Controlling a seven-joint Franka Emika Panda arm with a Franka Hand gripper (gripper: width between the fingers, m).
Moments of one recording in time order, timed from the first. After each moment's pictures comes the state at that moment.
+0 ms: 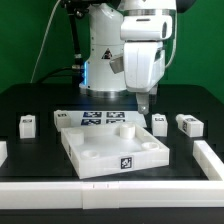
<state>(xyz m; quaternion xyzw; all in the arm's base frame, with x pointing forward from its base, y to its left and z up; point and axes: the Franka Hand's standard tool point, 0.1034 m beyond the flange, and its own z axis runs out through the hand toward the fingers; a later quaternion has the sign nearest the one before) 0.495 0.059 0.089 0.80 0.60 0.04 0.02</state>
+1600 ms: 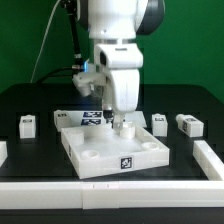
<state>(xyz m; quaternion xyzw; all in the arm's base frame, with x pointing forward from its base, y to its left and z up) 0.429 -0.010 0.025 0.62 0.78 0.01 0.01</state>
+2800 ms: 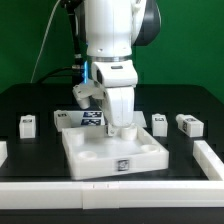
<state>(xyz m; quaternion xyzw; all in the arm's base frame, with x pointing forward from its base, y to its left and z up) 0.416 -0.007 0.008 0.63 0.78 0.01 -0.01</state>
